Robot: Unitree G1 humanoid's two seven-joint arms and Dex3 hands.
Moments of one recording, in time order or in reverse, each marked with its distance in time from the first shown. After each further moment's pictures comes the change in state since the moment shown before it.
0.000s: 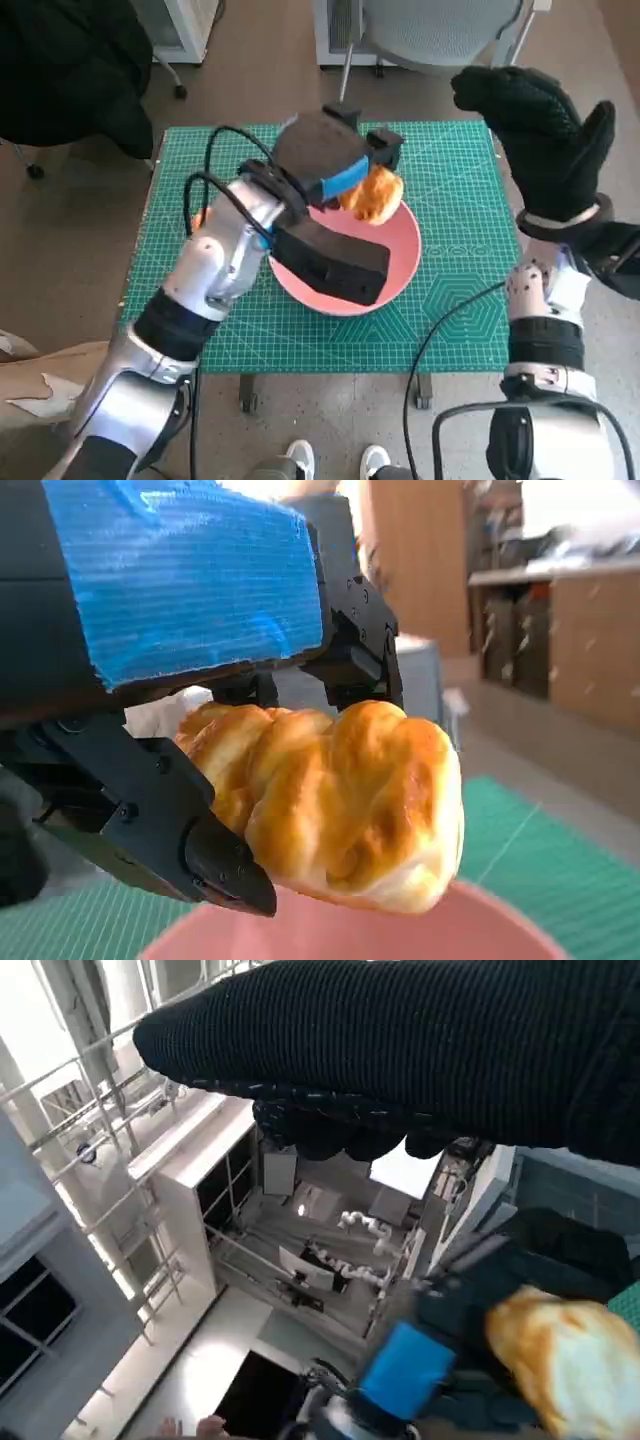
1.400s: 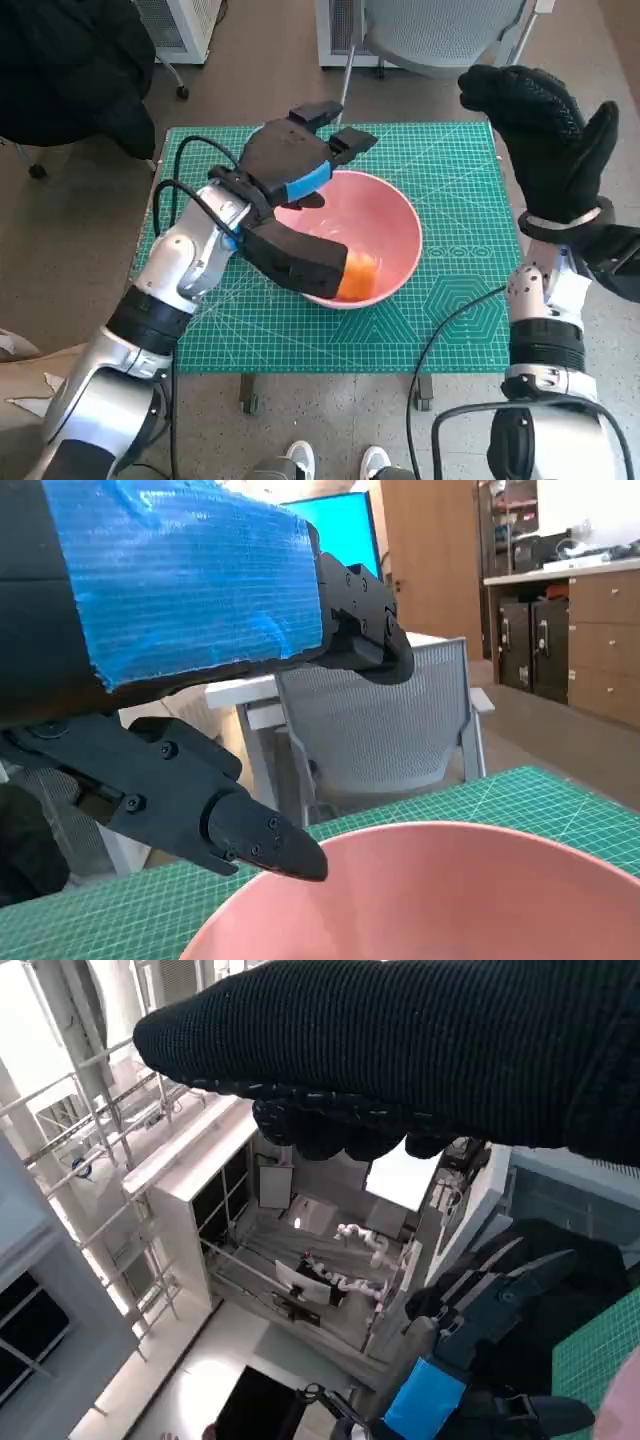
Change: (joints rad) left arm 0.043 0.123 0.018 0.060 -0.071 -0.133 0.133; right arm 0.001 0.004 0.008 0.015 -0.008 -0.015 -0.026
